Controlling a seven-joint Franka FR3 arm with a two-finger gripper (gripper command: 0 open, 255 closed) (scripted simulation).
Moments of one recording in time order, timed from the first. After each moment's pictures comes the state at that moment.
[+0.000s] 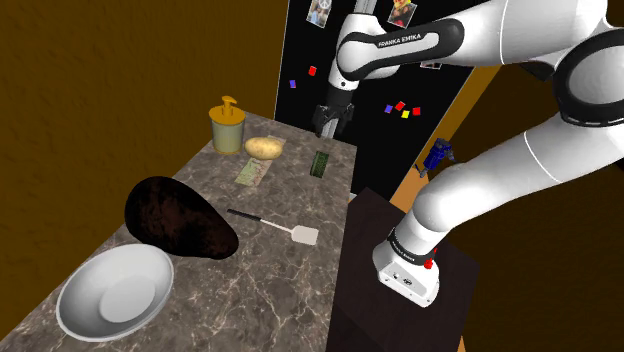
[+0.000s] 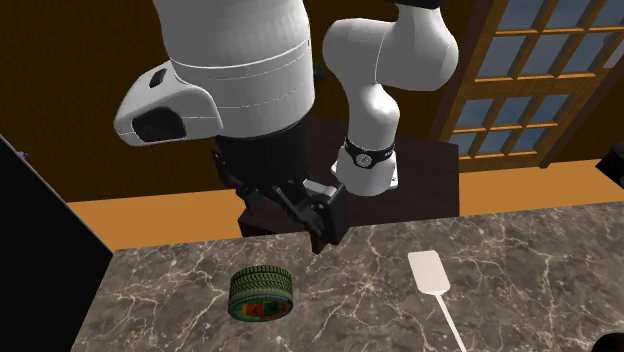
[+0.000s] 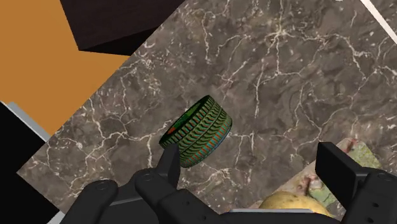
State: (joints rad) arm -0.12 -0.41 0.00 -2.50 0.06 2.03 0.09
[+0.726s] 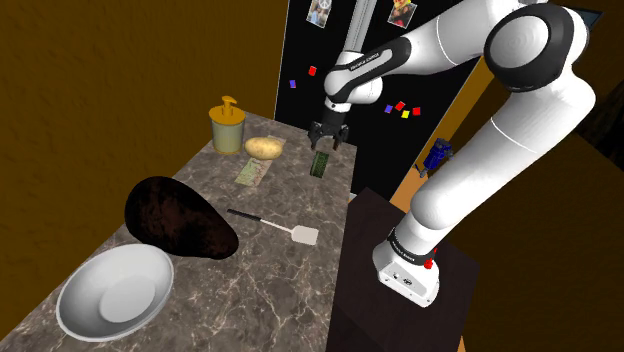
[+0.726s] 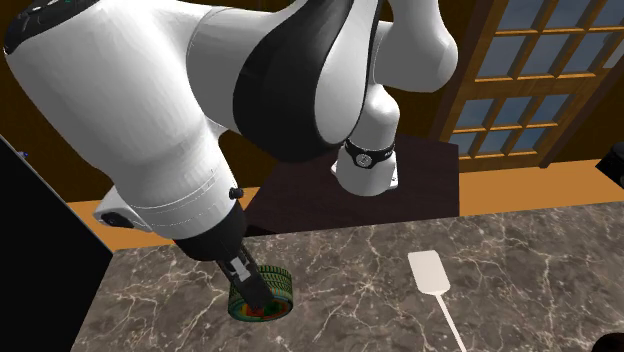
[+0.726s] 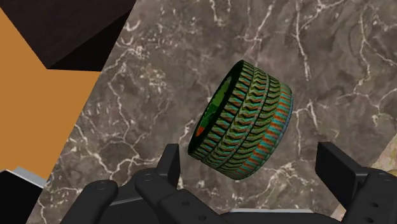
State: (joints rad) arm -0.20 -0.11 -0.06 -2.49 0.13 2.29 0.20
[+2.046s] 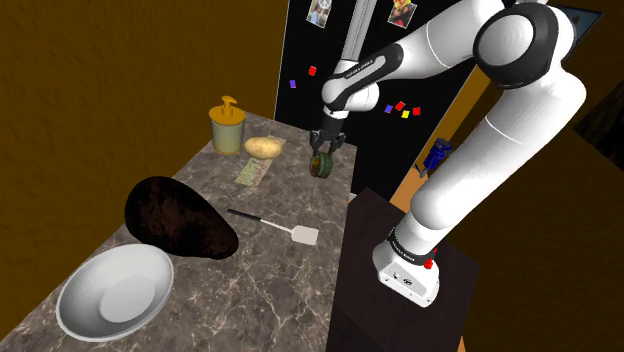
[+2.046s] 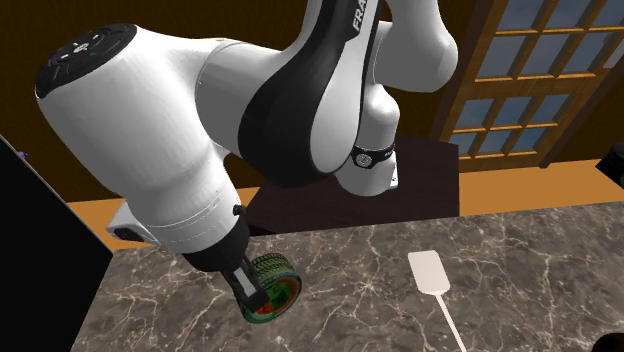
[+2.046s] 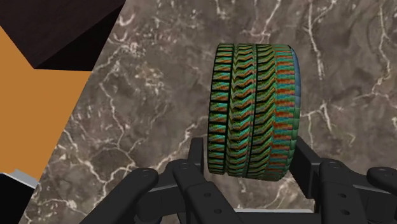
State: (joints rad) arm -0.20 -0.05 -0.06 -2.51 0.14 2.36 0.18
